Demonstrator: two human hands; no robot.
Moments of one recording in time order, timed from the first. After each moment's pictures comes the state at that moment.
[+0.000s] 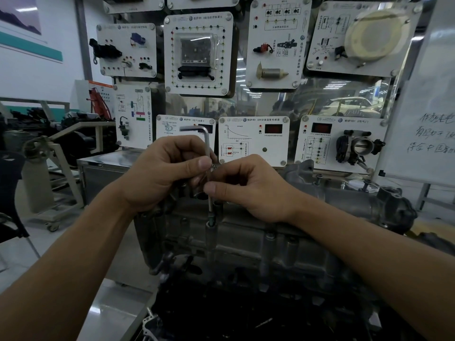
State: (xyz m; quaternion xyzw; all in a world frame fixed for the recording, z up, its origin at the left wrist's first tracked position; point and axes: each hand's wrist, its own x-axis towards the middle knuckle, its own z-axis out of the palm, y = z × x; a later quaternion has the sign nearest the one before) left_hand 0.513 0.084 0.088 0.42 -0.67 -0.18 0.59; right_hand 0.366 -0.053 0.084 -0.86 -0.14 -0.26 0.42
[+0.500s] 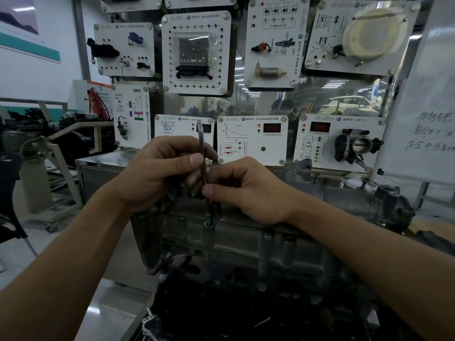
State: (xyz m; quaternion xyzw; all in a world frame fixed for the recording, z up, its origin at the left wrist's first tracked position) left_hand 0.510 0.086 0.089 0.40 -0.66 -0.21 0.60; right_hand 0.364 -0.050 0.085 -0.88 -0.14 -0.25 0.38
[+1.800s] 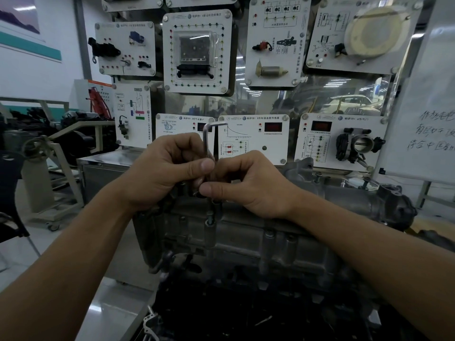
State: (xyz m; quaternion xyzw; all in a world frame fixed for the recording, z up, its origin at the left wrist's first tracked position) left_hand 0.513 0.083 0.088 0.44 -0.67 -0.16 0.58; right_hand 0.368 -0.055 0.085 -0.86 -0.12 -0.26 0.43
